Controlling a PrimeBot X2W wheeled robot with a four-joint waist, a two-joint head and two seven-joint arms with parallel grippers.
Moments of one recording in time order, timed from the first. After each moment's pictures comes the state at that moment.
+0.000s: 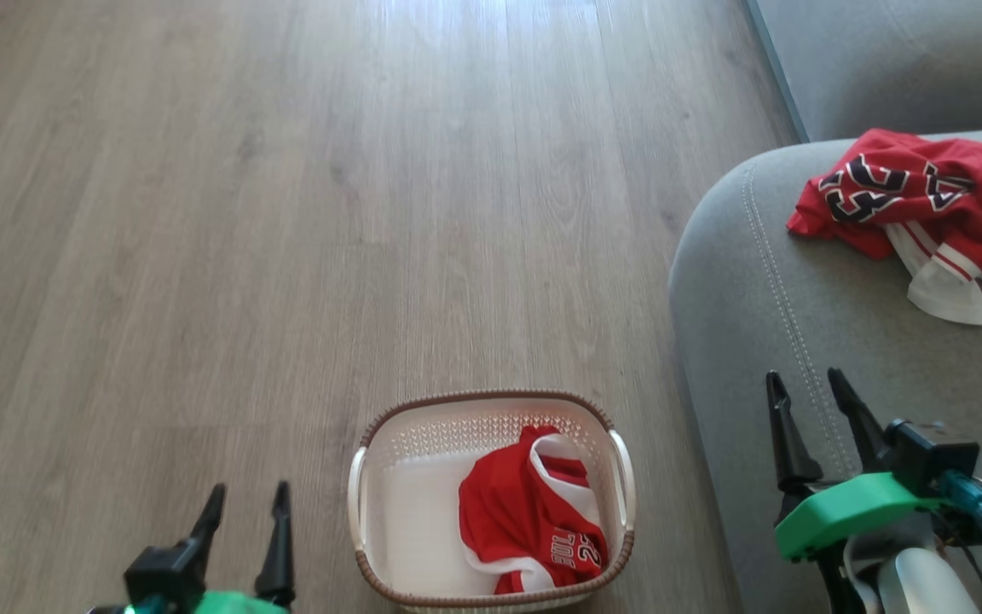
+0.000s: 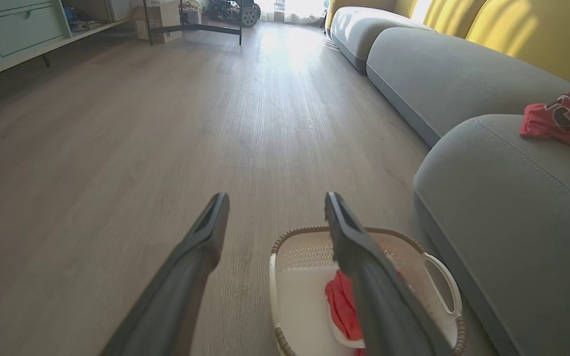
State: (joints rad) left arm -0.01 0.24 -0.38 0.31 -0.46 0.17 -0.23; right arm -0.05 -0.05 -0.03 0.32 0.20 0.13 -0.23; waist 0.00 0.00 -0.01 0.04
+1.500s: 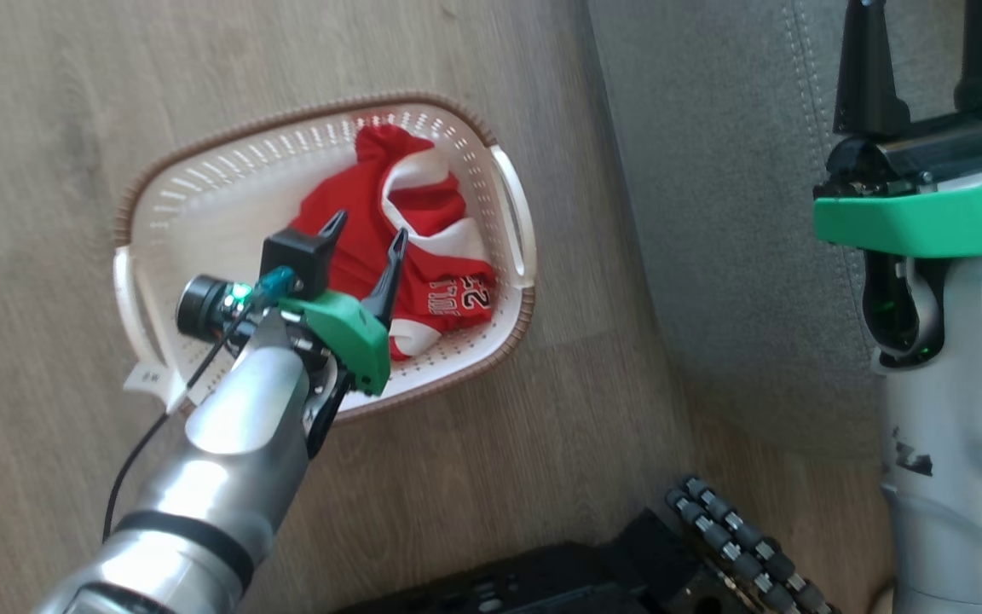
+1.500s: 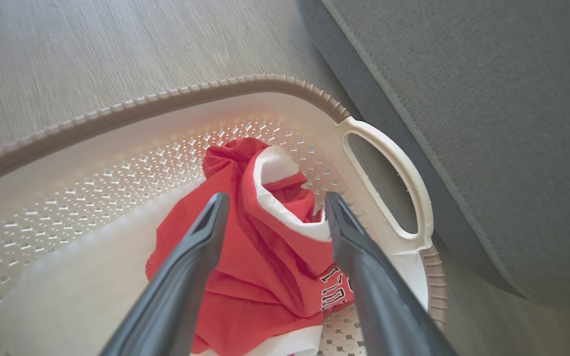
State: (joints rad) left arm -0.87 0.04 -0.67 1.05 -0.43 -0.05 -0.23; right arm -0.56 -0.05 0.00 0.02 0.20 0.13 -0.26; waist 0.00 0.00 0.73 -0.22
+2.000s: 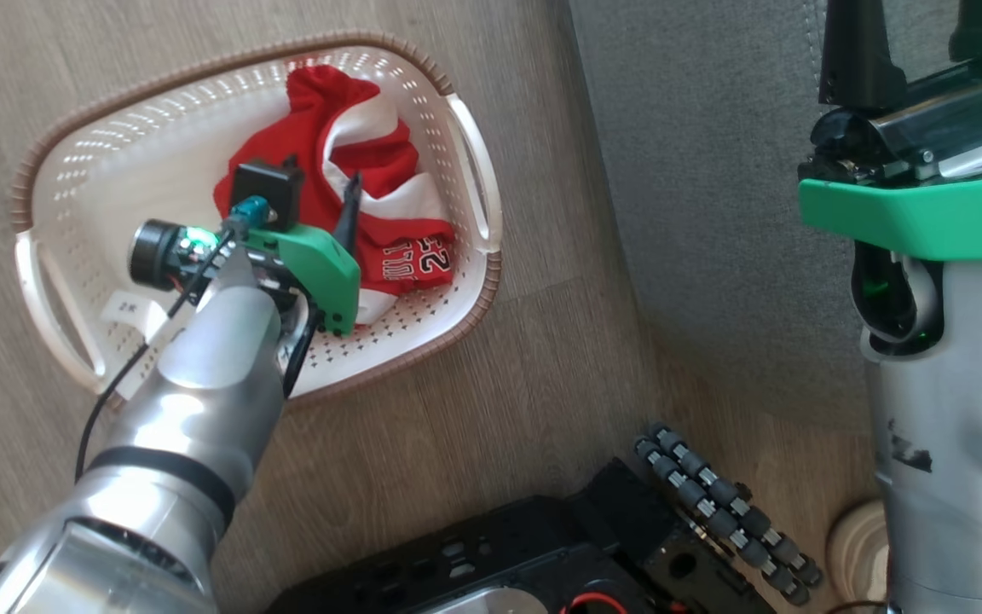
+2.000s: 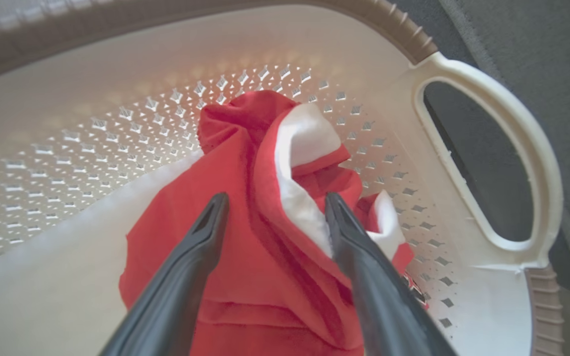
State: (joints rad) left arm -1.04 0.04 -0.73 1.21 -0.47 0.01 -0.19; right arm -0.61 -0.05 0.07 -0.08 0.23 0.13 -0.26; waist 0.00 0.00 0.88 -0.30
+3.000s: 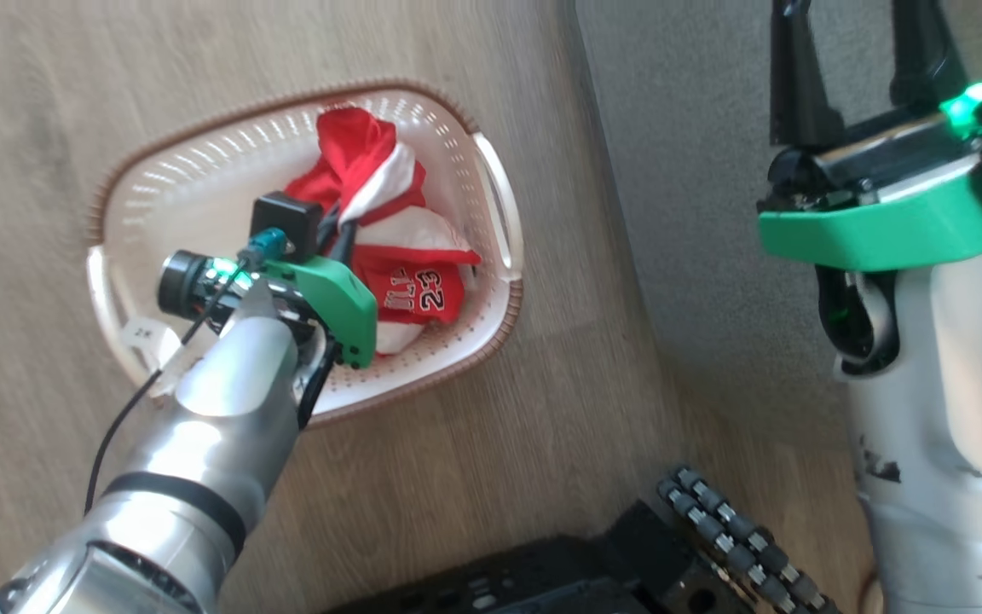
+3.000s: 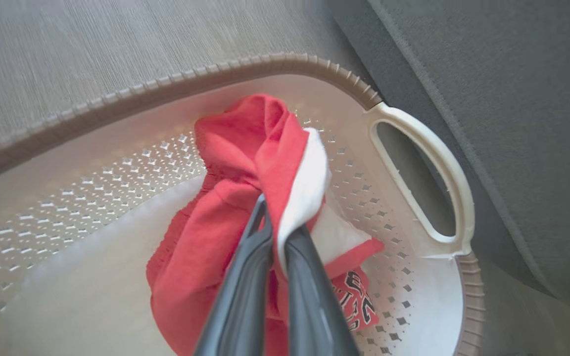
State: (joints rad) left arm -0.99 0.04 -0.81 1.19 -0.57 -0.02 -0.20; right arm -0.58 -0.05 0.10 0.02 0.20 0.13 -0.26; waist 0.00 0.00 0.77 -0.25
